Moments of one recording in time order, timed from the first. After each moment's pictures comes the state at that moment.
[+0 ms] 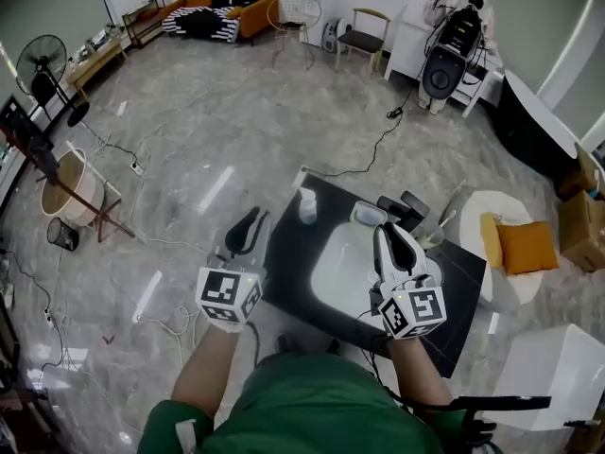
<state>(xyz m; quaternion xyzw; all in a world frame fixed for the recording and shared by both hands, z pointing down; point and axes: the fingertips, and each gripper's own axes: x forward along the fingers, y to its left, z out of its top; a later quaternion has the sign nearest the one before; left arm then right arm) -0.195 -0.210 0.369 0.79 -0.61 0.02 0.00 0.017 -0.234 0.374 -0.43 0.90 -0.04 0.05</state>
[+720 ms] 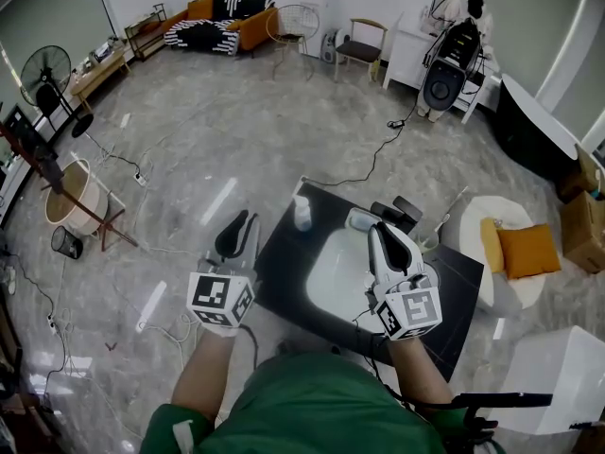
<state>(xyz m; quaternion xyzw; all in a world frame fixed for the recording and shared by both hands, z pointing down) -0.194 -0.197 0.351 0.78 -0.63 0.01 -0.02 0.022 -0.224 0.355 -0.41 0.91 0.01 0.05</state>
